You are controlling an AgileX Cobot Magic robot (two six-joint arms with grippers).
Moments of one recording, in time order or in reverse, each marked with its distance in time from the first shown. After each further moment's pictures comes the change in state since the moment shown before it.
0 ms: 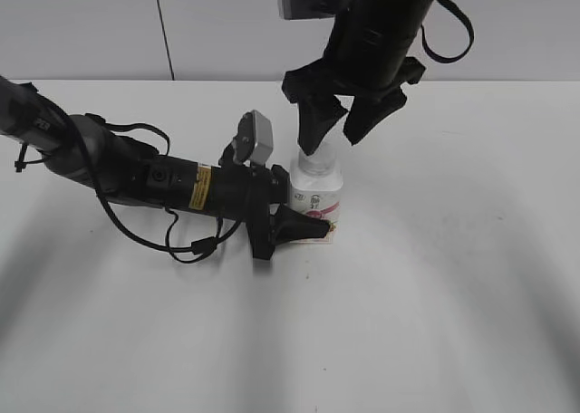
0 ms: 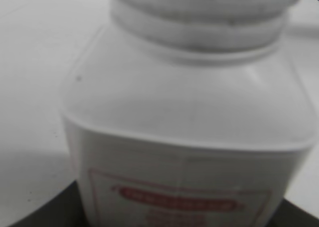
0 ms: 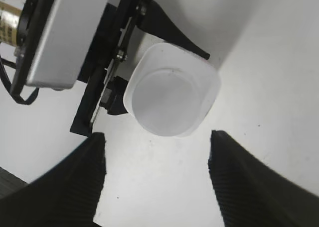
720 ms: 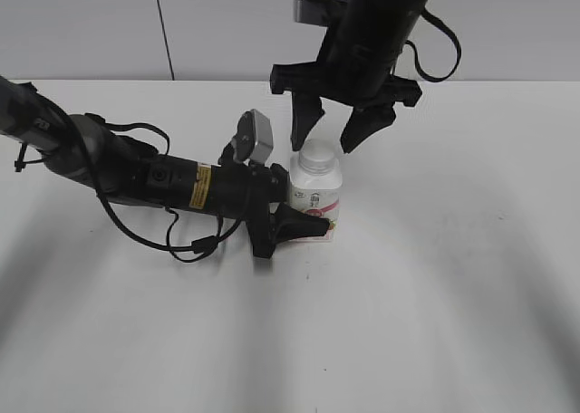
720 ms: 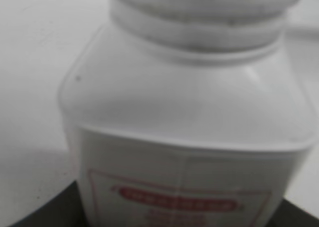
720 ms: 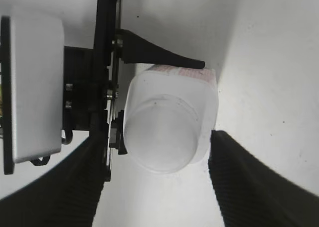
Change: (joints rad) left arm 0.000 0.000 0.000 -0.012 0.011 0.000; right arm 0.000 0.039 0.000 -0.003 -0.071 0.337
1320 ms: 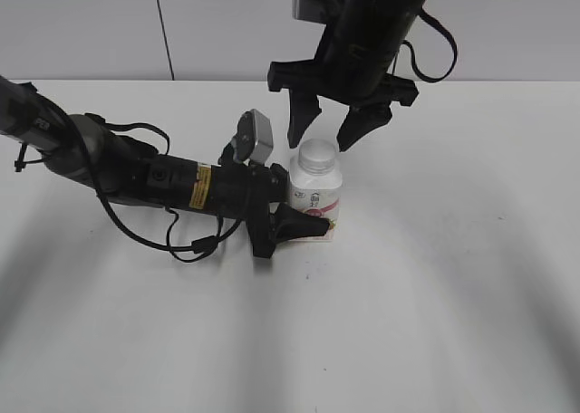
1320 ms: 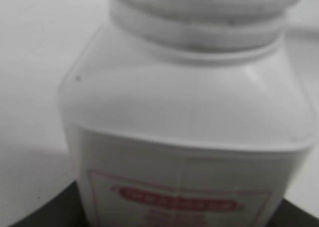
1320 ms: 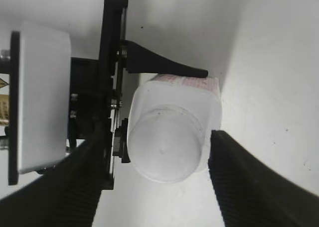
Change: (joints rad) left arm 0.000 0.000 0.000 -0.001 0.001 0.000; right arm 0.000 0.003 0.000 0.004 -0.035 0.006
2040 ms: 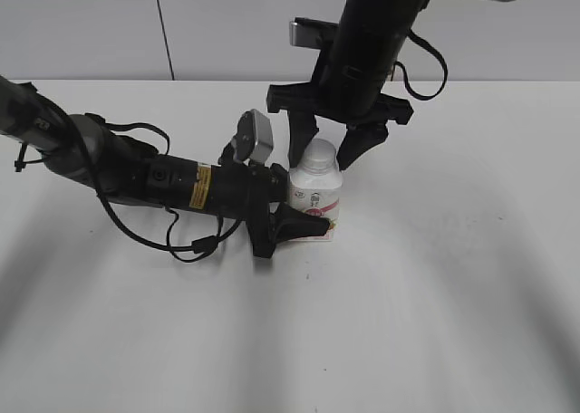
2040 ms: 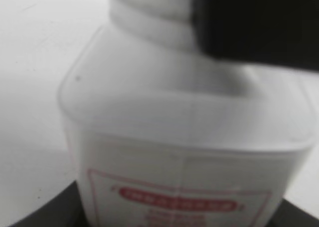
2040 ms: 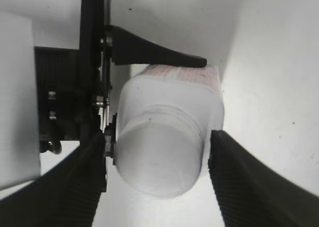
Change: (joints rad) left arm 0.000 0.000 0.000 0.000 0.001 0.000; right arm 0.000 0.056 -0.009 0.008 0.036 0.009
